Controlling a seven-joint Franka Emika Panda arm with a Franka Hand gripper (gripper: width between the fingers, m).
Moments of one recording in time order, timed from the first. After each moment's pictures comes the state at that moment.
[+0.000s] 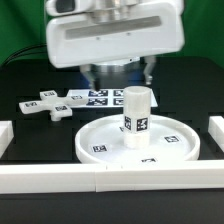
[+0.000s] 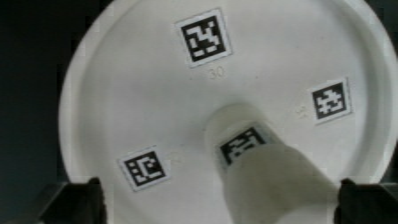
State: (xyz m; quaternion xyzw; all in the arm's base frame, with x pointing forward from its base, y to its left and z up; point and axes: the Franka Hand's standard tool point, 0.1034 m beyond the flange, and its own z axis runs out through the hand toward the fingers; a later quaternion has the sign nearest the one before) arm 0.534 -0.019 0.090 -1.00 0.06 -0.03 0.06
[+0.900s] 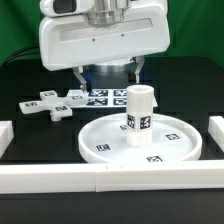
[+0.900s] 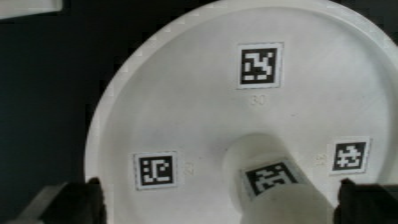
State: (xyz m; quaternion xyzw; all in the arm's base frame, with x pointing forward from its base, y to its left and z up) arm 0.524 -0.033 0.089 -0.99 -0.12 -0.01 0.04
